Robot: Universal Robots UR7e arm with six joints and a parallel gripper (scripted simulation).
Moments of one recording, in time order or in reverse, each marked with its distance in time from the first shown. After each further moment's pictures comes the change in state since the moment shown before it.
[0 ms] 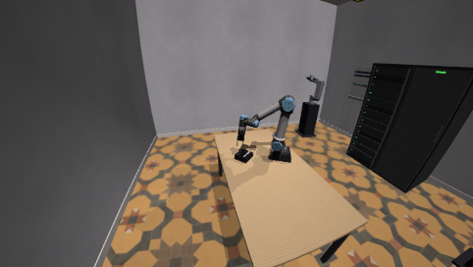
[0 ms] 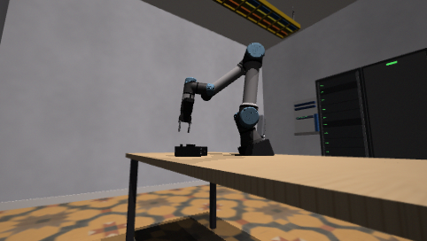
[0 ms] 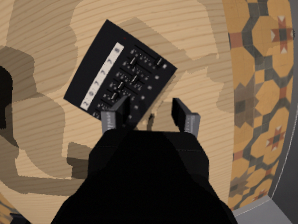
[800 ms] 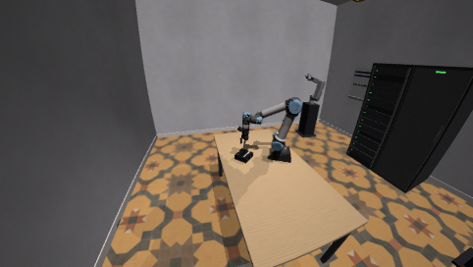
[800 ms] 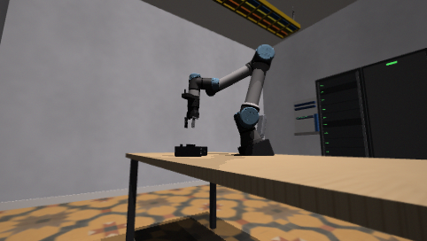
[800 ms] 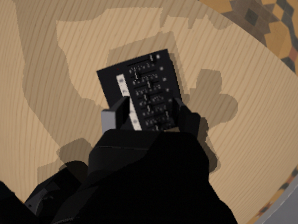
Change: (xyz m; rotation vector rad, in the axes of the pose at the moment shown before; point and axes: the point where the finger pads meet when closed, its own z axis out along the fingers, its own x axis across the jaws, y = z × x) arm -0.027 -0.009 -0.031 0.004 -0.091 0.895
